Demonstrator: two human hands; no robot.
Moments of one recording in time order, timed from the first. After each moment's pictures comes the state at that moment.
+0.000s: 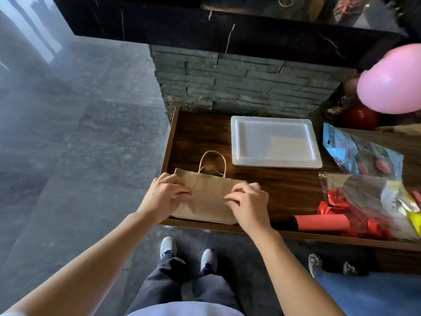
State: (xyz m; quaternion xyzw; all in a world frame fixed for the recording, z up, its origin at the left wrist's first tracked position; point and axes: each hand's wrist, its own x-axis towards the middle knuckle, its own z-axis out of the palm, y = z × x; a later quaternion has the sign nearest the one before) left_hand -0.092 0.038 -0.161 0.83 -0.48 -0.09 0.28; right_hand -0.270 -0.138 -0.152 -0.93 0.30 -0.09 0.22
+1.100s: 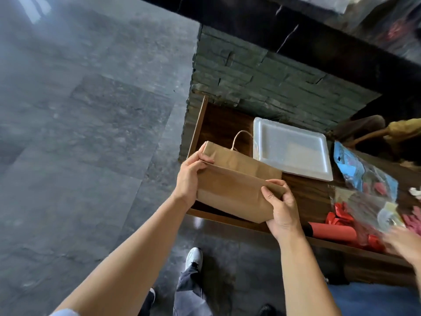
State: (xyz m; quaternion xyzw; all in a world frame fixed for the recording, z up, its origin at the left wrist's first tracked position) left_hand -0.086 0.020 -0.190 0.61 -0.07 -0.32 0.72; right_hand -0.260 -0.124 -0.163 -0.53 0.42 -0.18 0.72
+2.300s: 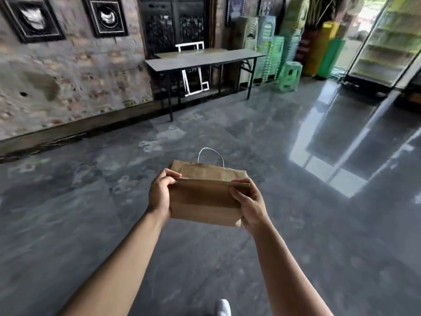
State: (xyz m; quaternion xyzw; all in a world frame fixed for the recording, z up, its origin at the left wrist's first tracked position) left_hand -0.344 0.920 -0.021 0.29 0.56 0.63 0.45; right_hand -0.130 0.932 -0.034 -0.43 -0.44 0.59 0.52
